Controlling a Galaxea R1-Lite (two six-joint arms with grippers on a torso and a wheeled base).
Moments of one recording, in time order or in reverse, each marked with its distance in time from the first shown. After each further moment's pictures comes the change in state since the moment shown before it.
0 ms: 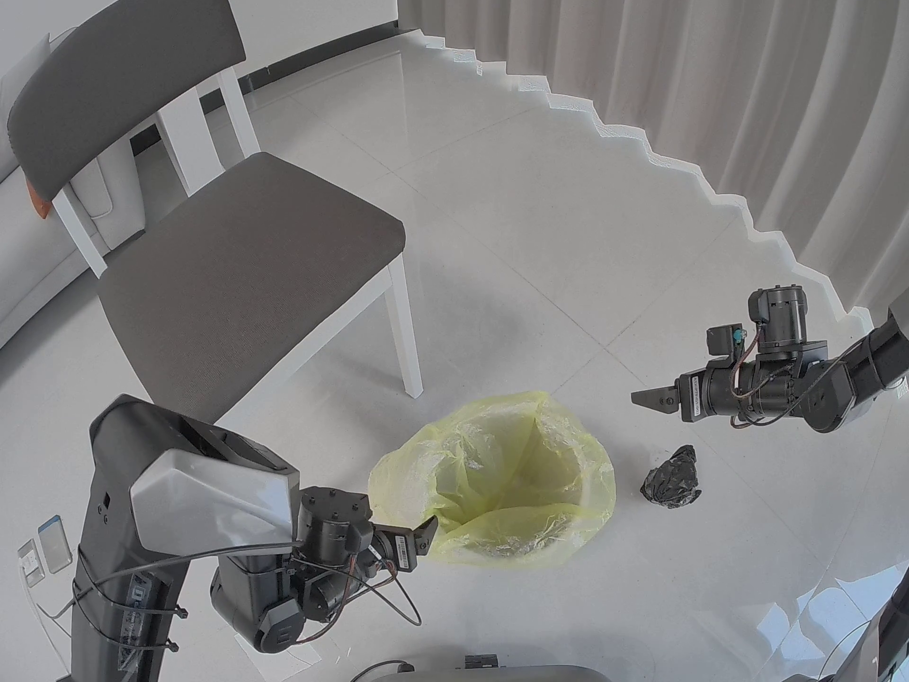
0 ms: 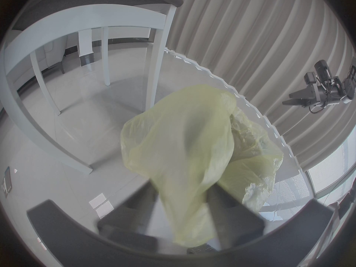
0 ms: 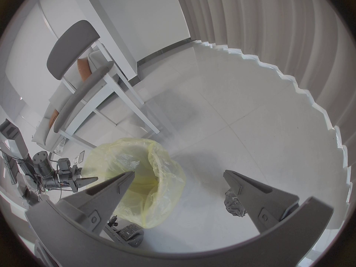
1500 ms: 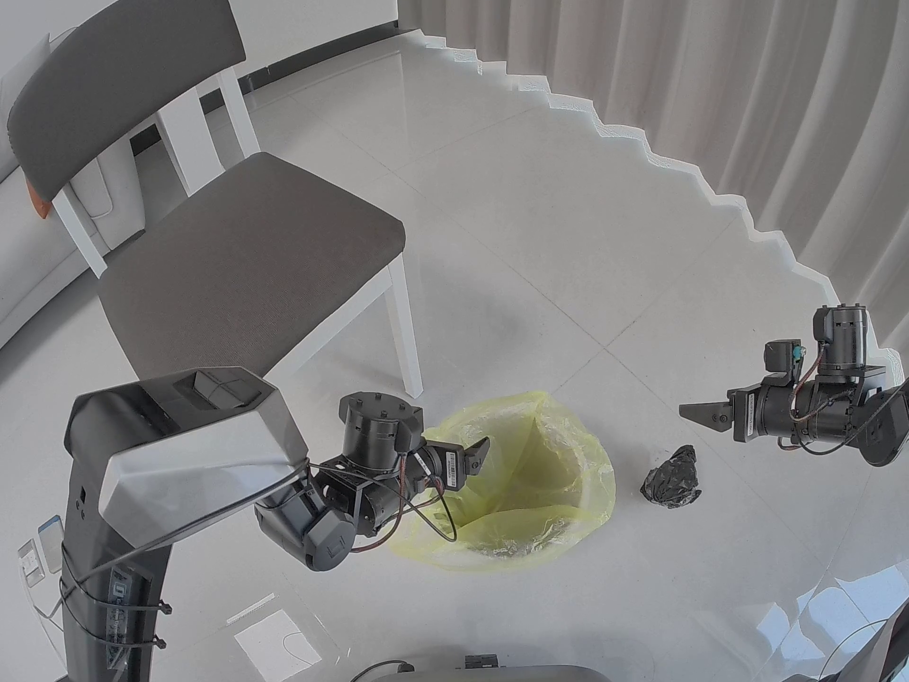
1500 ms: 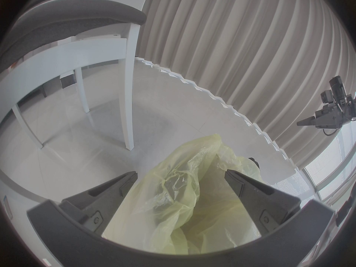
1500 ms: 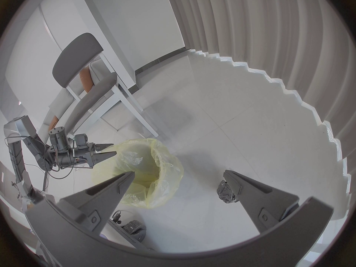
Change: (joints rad) left arm 0.011 -0.062 -0.473 0.418 -0.081 0.116; right arm -0.087 -0.214 0.262 -0.091 0.045 0.006
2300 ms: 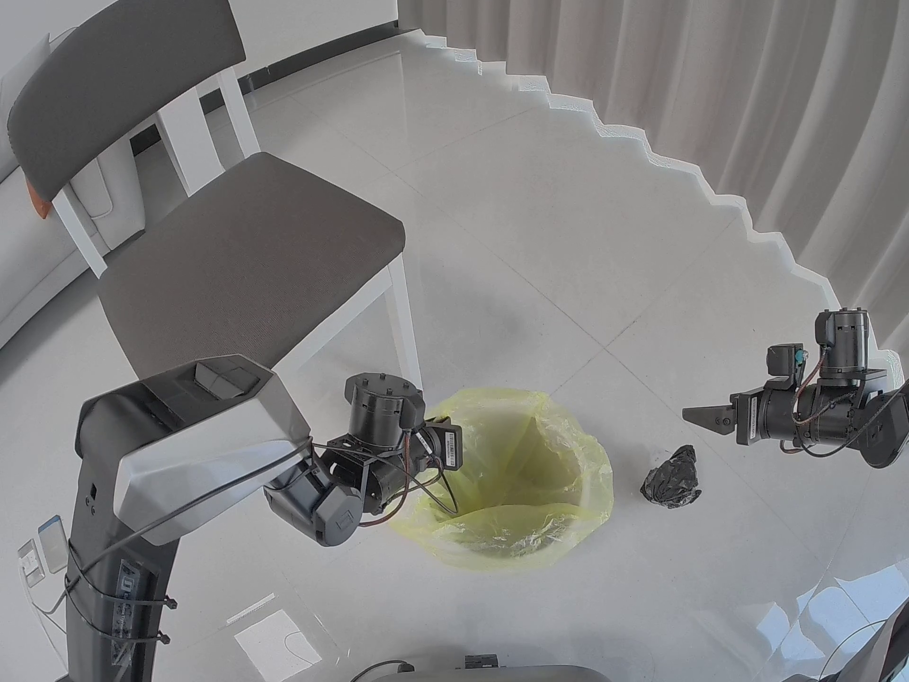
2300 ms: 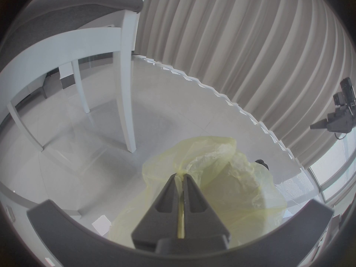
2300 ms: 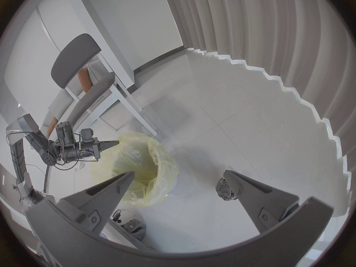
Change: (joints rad) left arm 0.030 0.037 -0.140 0.115 0.027 0.012; right arm -0.018 0.004 0.013 -0.004 0.010 -0.001
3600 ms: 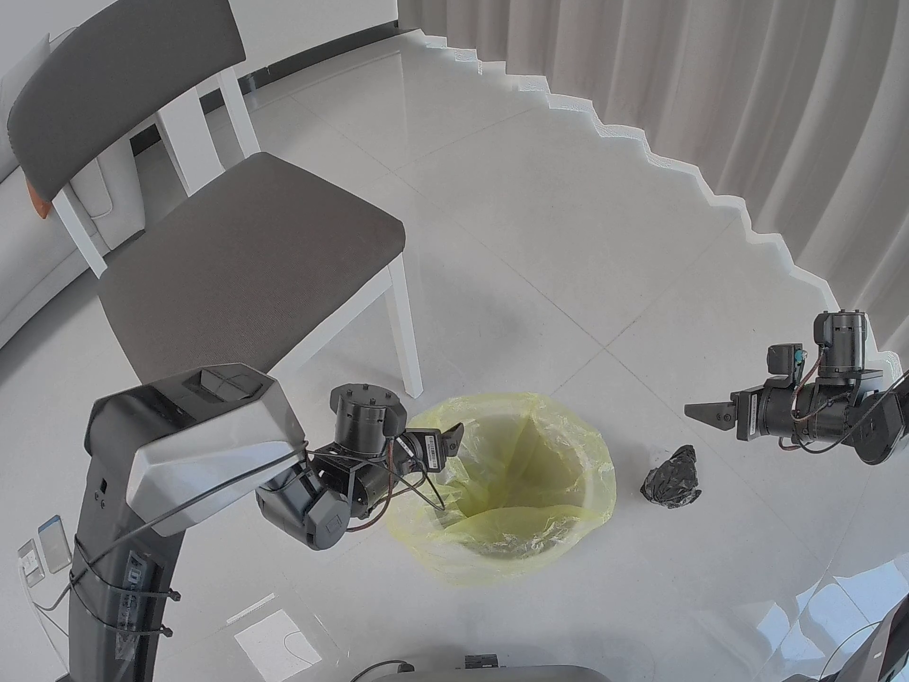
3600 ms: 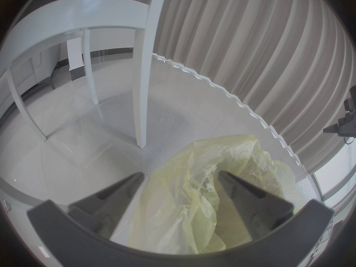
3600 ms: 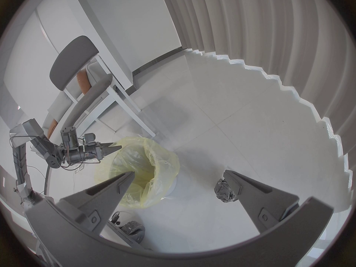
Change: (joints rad) left arm 0.045 0.041 0.031 -0.062 0.001 -0.078; right arm -0.035 0.049 -0.016 -0.038 0.030 0.000
